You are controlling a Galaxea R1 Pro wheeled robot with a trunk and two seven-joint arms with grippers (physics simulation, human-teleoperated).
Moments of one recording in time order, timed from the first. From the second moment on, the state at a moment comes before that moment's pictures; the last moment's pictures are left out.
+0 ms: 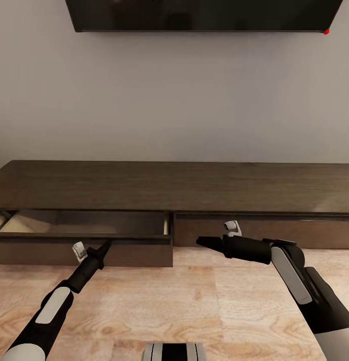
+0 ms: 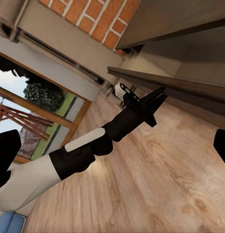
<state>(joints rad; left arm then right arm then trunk) -0.48 0.14 0.17 -0.79 1.25 0.44 -0.62 -0.55 -0.27 0.18 -1.44 -0.73 0.90 0.94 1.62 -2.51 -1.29</state>
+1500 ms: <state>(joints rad) -0.48 0.14 0.17 -0.79 1.26 0.44 -0.62 -0.55 -0.28 0.18 -1.44 -0.73 0.90 0.94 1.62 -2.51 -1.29</state>
